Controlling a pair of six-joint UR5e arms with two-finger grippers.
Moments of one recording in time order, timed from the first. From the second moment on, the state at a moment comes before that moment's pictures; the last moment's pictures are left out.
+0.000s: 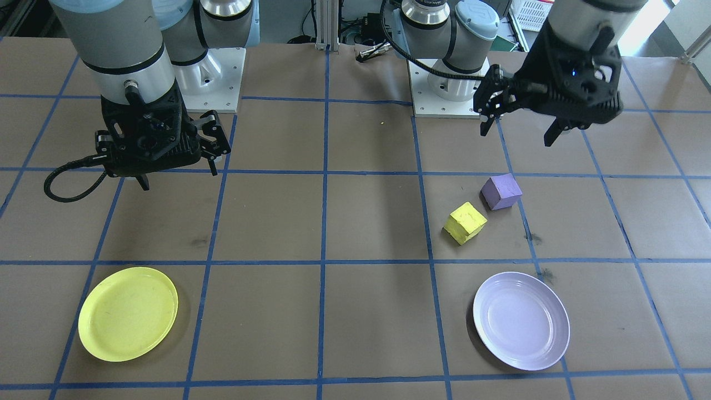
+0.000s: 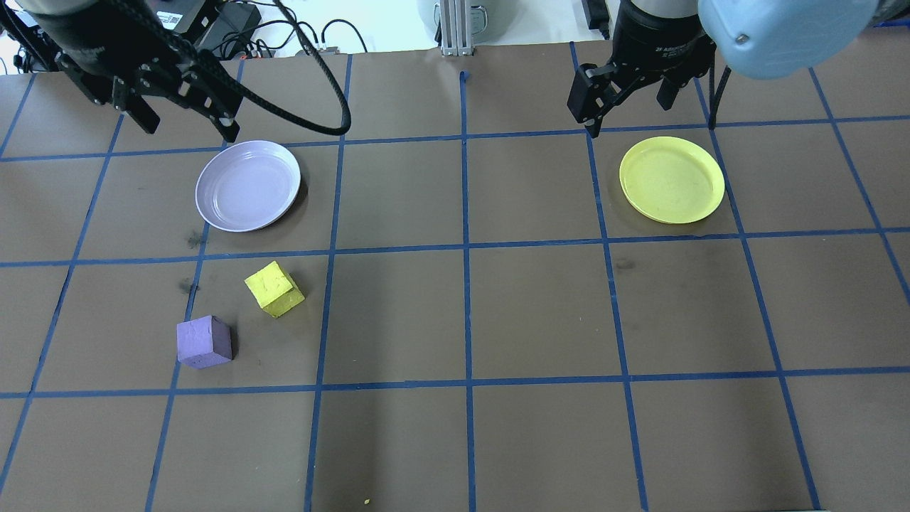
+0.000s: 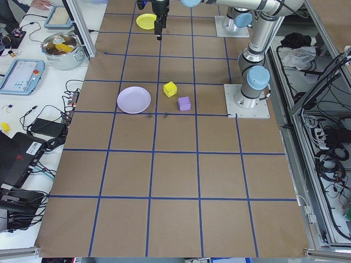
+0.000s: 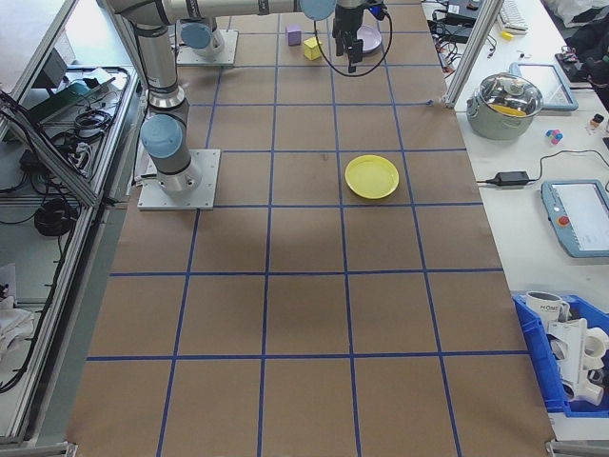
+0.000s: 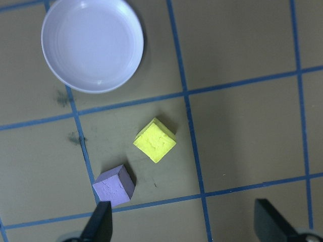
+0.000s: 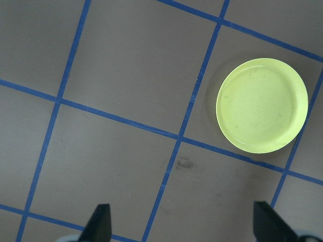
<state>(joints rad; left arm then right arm) -1.50 -1.60 -1.42 -1.71 1.58 0.24 1.67 -1.43 1.42 -1.61 -1.63 -0.23</state>
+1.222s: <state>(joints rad) -1.20 -1.66 -1.96 -1.40 1.64 0.08 1.67 -1.42 1.42 -1.63 -1.63 -0.23</state>
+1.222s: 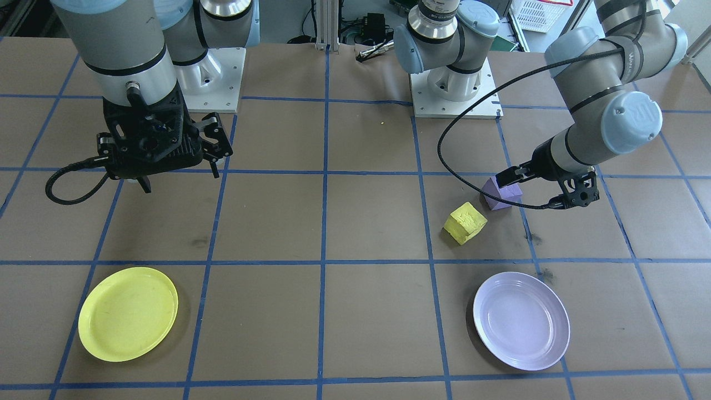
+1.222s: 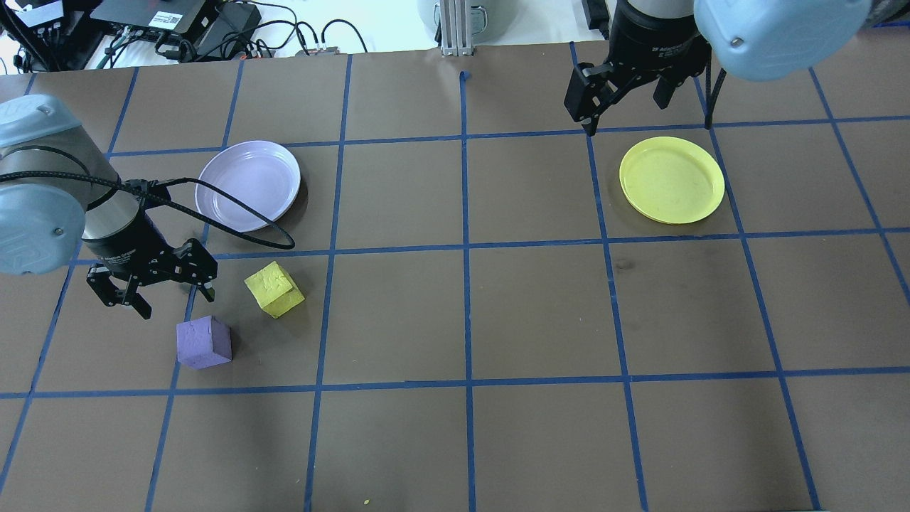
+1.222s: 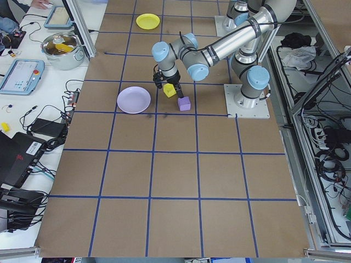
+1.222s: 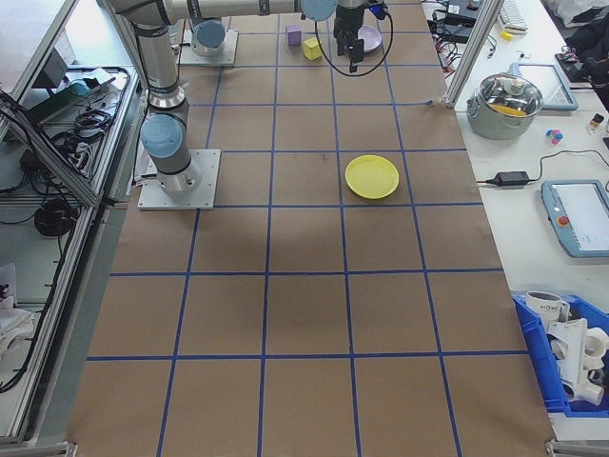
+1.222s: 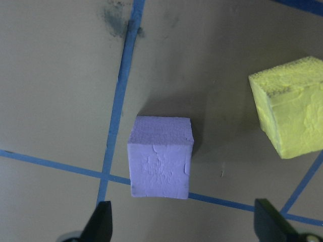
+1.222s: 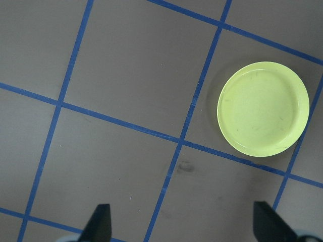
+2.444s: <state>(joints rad) -1.18 -1.78 -2.03 -1.32 1.64 0.15 1.67 -1.42 1.43 -1.63 -1.63 -0.23</state>
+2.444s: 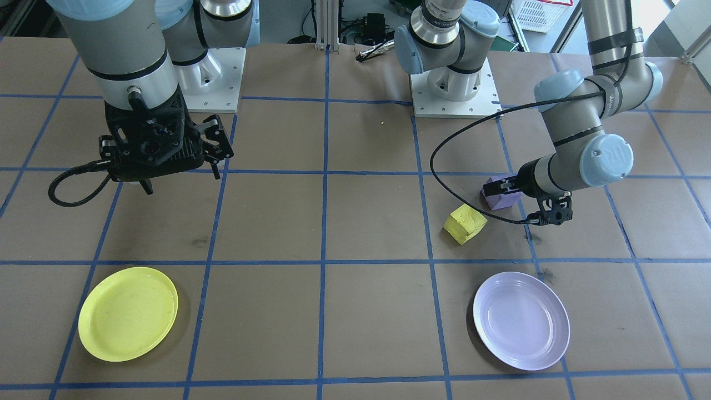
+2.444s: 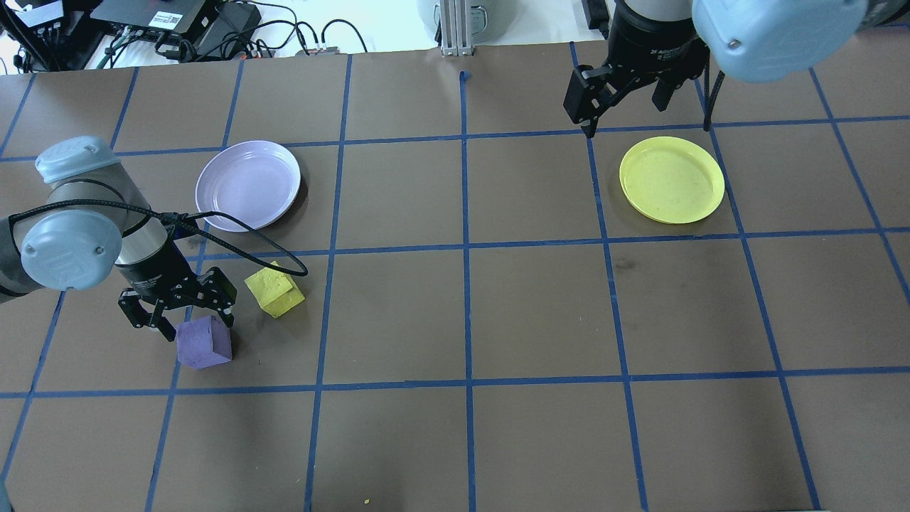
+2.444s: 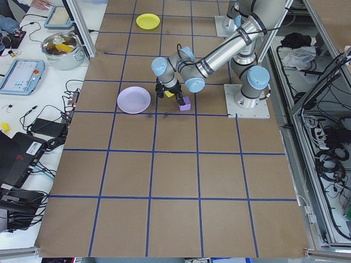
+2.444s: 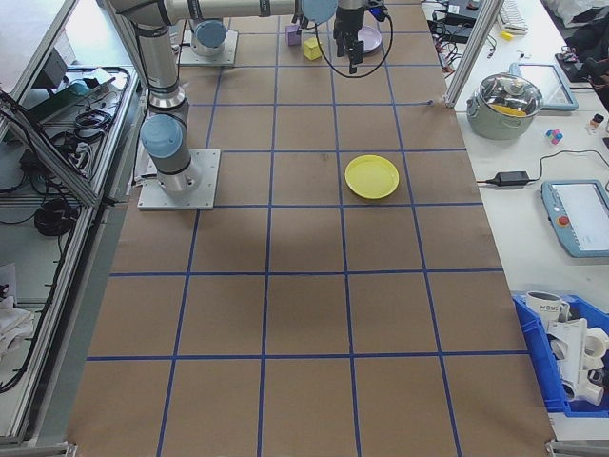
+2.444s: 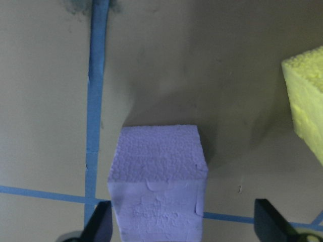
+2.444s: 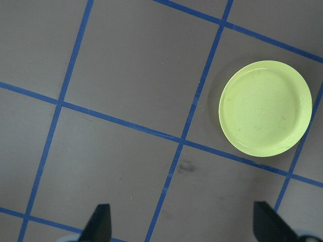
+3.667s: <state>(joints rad) -1.13 -1.82 -2.05 -1.29 1.65 0.24 1.67 -1.42 1.43 -1.64 -1.63 -0.23</state>
